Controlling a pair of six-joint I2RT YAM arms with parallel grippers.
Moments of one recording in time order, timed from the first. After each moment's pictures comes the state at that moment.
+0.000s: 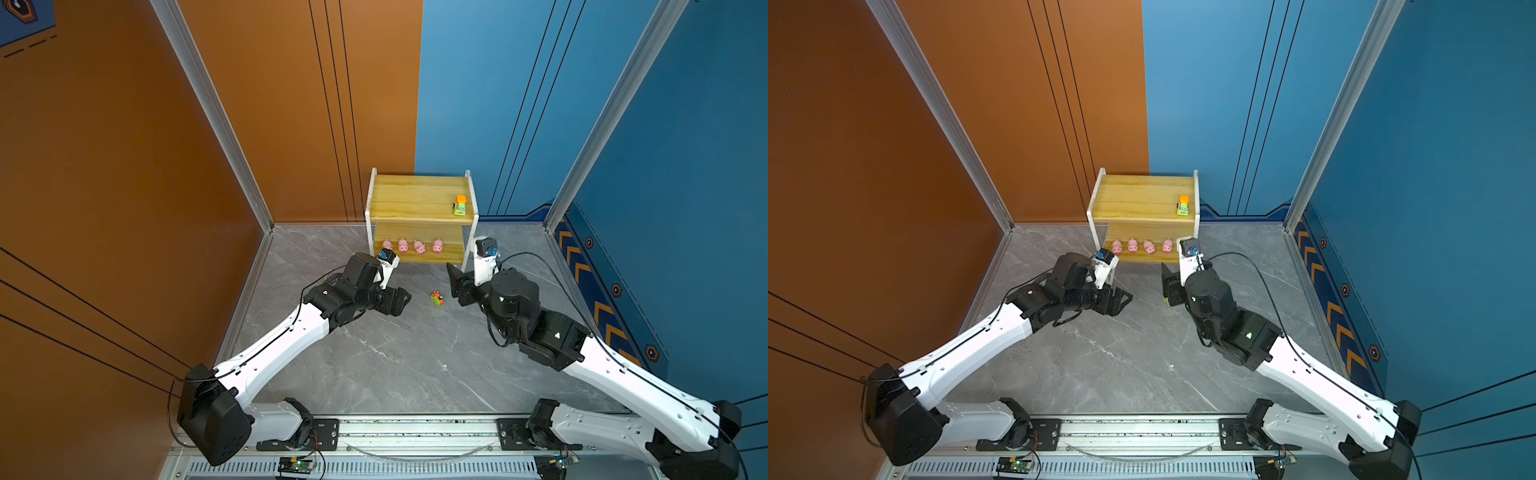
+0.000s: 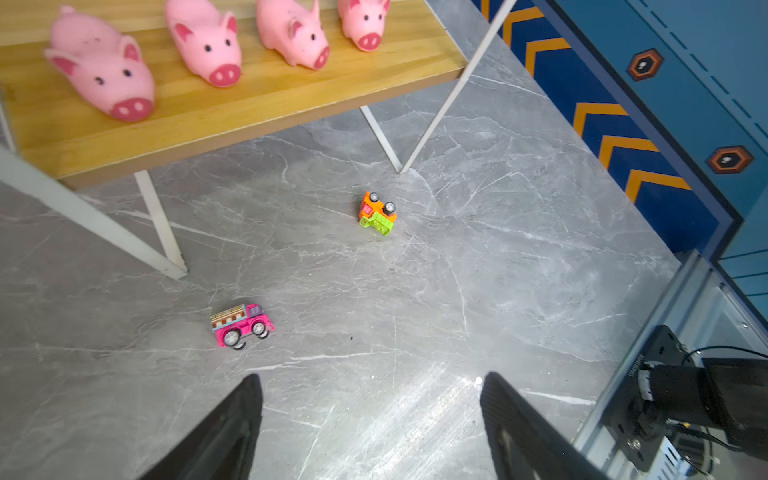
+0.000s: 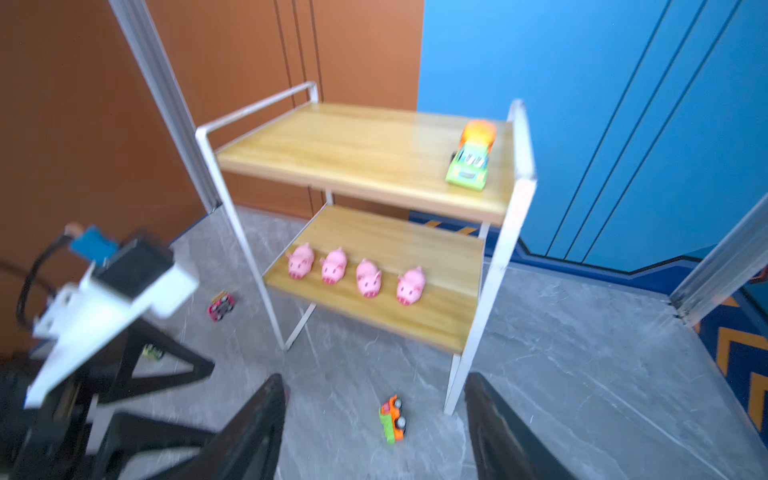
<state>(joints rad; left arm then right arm) -0.63 1.29 1.10 -0.52 0.12 -0.26 0.94 1.01 0.97 -0.28 0.56 0.18</state>
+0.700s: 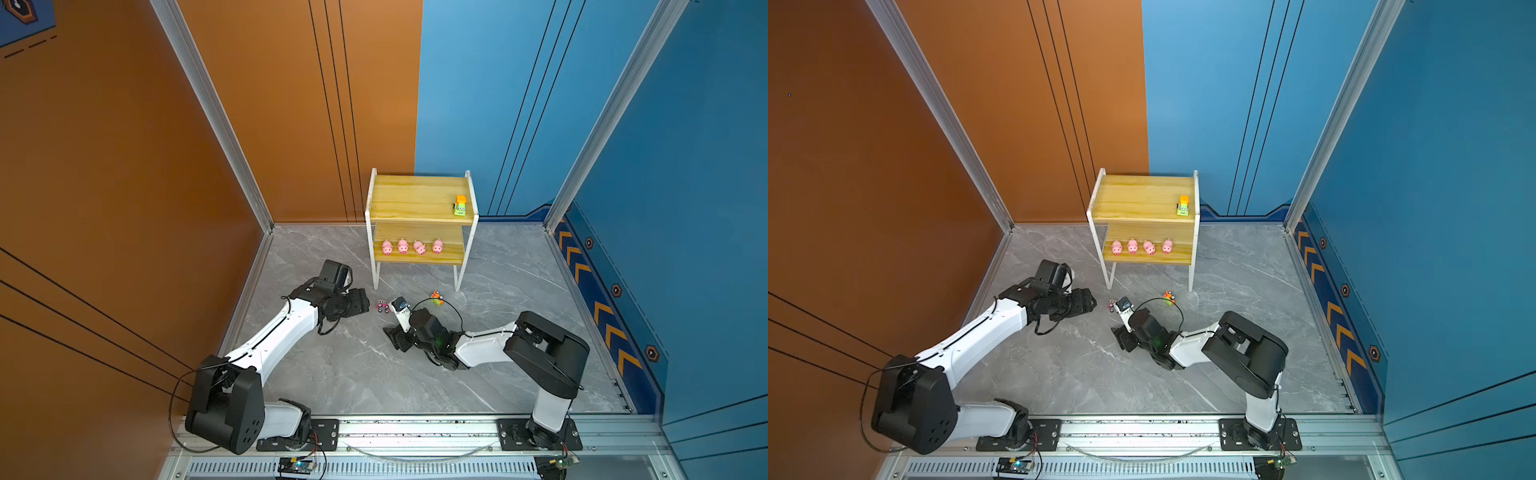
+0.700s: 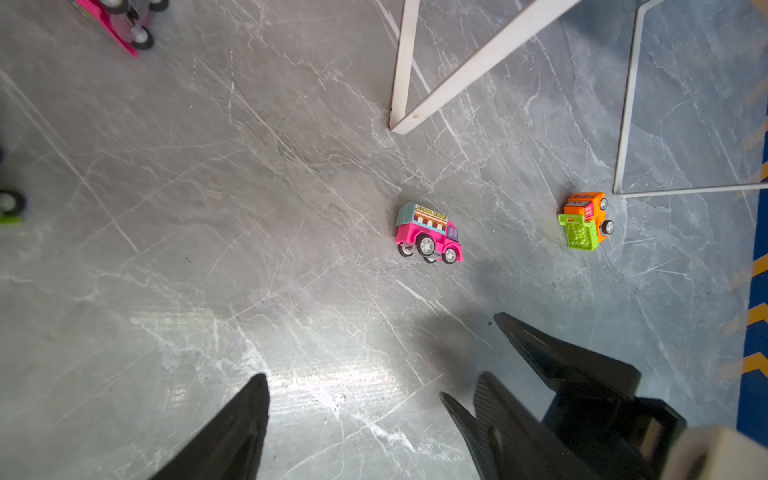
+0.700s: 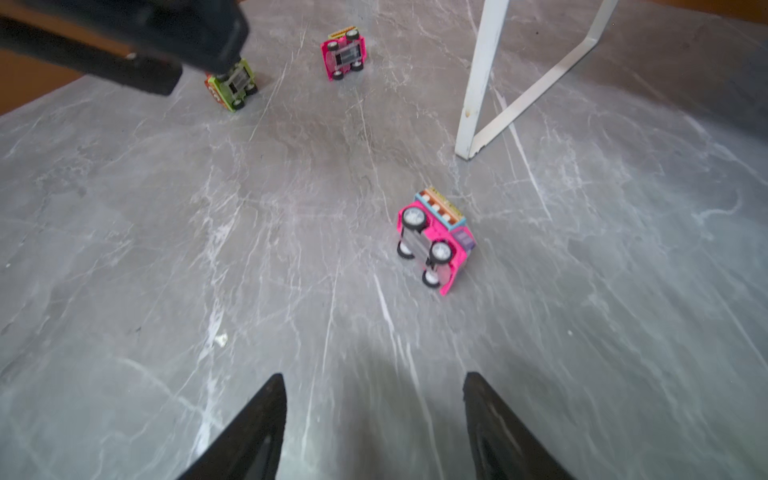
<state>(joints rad) -0.31 1.35 0.94 -0.61 0.16 -0.57 0.92 1.87 0.81 0.55 0.07 0.17</state>
